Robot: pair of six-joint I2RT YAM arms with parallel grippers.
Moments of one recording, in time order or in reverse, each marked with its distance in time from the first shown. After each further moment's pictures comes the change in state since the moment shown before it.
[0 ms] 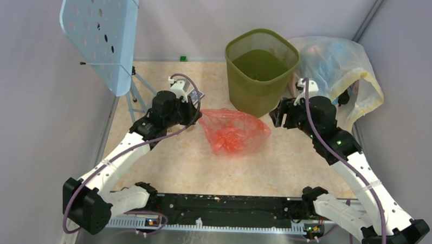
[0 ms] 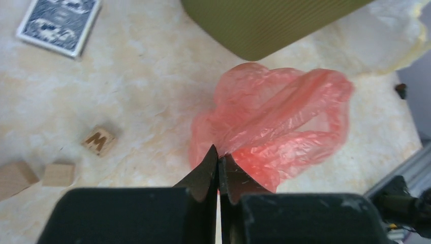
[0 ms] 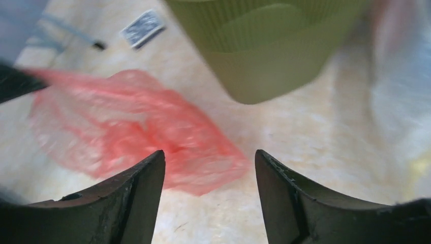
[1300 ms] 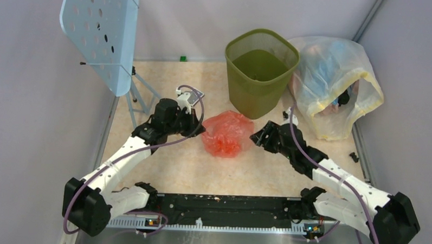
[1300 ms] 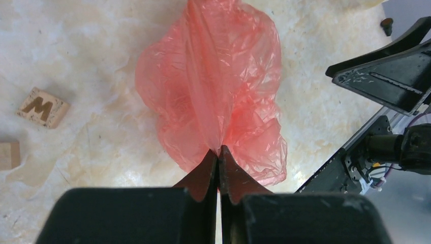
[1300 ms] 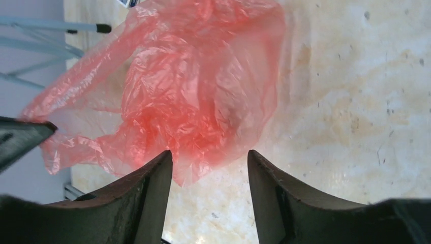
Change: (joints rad) left arm 0.000 -0.015 -0.075 -0.026 0.223 0.026; right arm 0.191 0.078 -0.450 0.389 -0.032 0.576
